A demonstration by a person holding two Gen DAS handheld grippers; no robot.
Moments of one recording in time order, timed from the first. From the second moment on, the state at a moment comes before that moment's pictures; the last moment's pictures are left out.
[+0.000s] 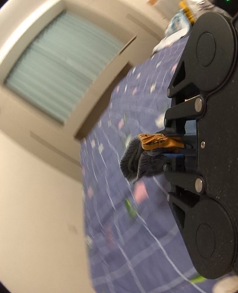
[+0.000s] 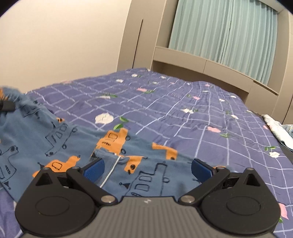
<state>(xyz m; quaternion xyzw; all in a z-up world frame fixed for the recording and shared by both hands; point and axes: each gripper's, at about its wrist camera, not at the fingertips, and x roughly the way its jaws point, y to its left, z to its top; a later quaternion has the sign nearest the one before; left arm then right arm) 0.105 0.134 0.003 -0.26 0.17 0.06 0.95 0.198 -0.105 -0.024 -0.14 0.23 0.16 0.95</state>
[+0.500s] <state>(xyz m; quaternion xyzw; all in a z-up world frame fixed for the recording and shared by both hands) 0.151 -0.050 0.033 -0.02 0.21 -0.20 0.96 0.133 -0.235 -0.003 -0.13 0.22 0.03 0.97</state>
